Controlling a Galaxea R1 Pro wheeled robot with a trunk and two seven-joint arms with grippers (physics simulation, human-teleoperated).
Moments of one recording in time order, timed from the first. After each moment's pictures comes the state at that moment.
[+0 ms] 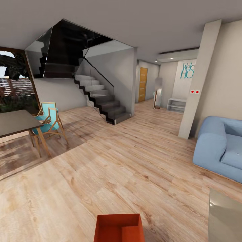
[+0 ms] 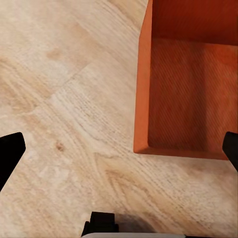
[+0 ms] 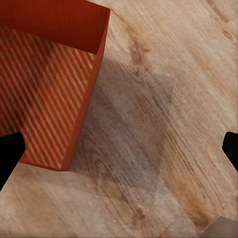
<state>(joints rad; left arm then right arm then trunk) 0.02 0.04 0.00 -0.39 0.14 -0.33 -0.06 -0.07 -0.03 0.03 -0.44 0.28 -0.25 -0.01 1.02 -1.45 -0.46</state>
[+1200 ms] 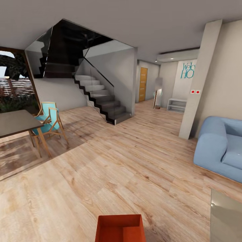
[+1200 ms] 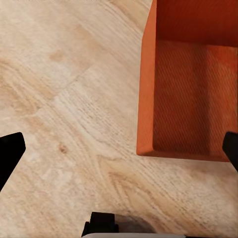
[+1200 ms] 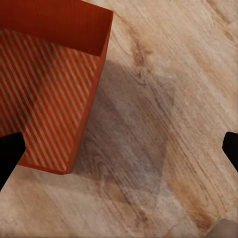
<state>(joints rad) 0.02 0.04 0.00 -0.39 0.14 -0.33 -0.06 -0.07 -0.03 0.03 -0.44 0.28 -0.25 -0.01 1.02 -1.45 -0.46</state>
